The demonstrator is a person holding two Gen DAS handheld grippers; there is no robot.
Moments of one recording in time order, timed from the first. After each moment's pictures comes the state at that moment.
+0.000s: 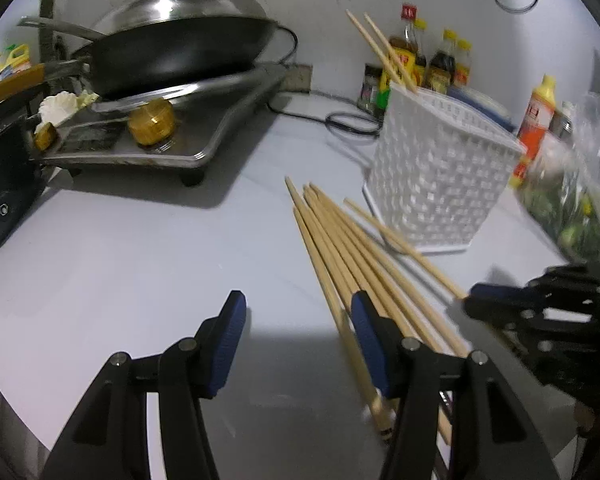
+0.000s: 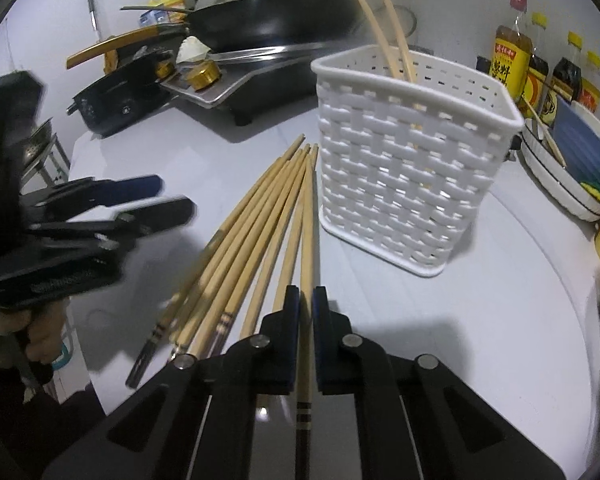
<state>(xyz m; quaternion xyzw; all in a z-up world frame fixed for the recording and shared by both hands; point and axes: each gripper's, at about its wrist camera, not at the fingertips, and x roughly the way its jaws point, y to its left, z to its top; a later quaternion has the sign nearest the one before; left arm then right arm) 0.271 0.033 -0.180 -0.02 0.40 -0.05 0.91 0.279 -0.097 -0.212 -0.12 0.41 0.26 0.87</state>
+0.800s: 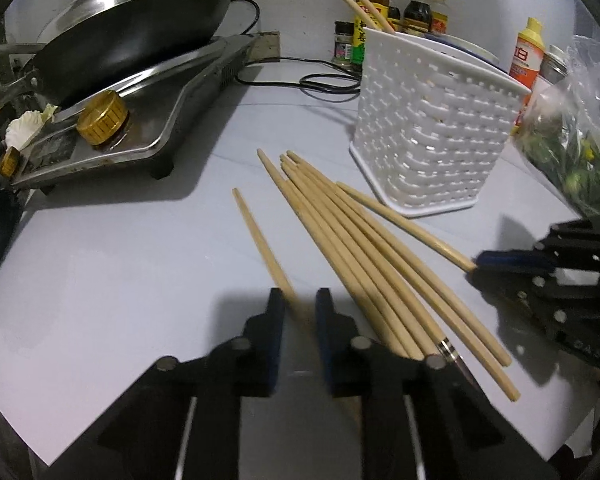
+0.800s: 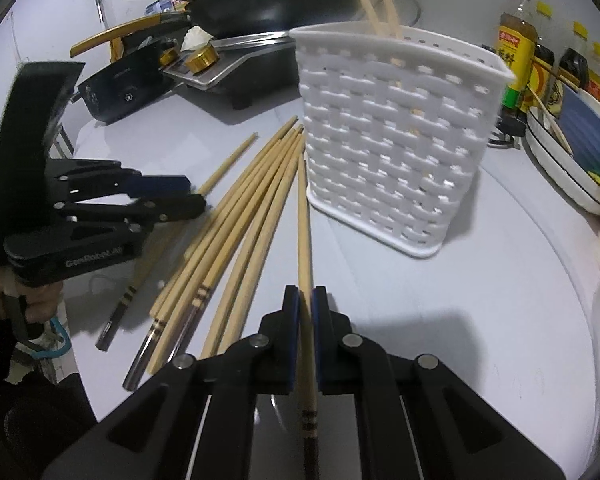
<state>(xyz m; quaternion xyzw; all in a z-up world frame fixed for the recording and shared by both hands) 0.287 0.025 -0.190 0.04 0.44 -0.09 0.89 0.290 -0.106 -0.226 -0.13 0.42 0.27 0.86</state>
